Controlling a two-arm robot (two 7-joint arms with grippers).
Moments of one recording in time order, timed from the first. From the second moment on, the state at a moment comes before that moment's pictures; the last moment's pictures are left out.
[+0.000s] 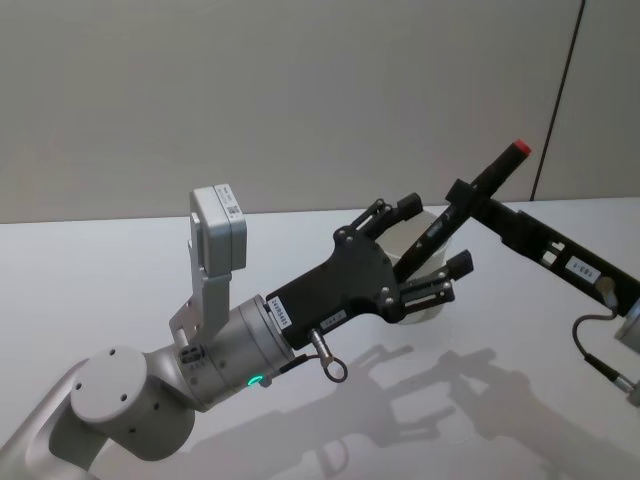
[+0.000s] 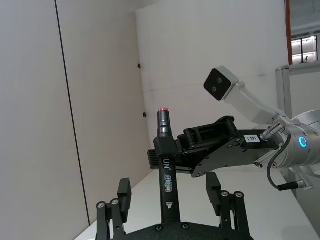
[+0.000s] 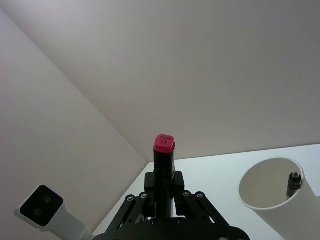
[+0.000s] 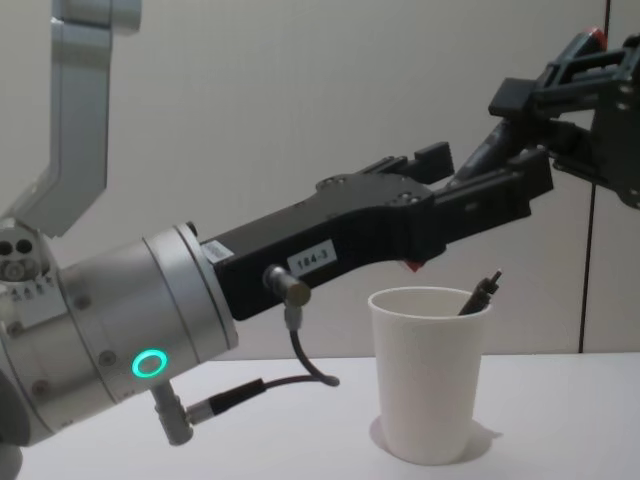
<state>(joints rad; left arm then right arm) -0.22 0.31 0.42 -1.58 -0.53 -0.17 -0.74 0.01 0.48 -0.20 -1.98 1.23 0.39 0.24</state>
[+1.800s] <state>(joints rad) -0.22 0.31 0.42 -1.58 -0.53 -0.17 -0.74 0.12 0.51 -0.24 -1.83 0.76 0.15 0.35</state>
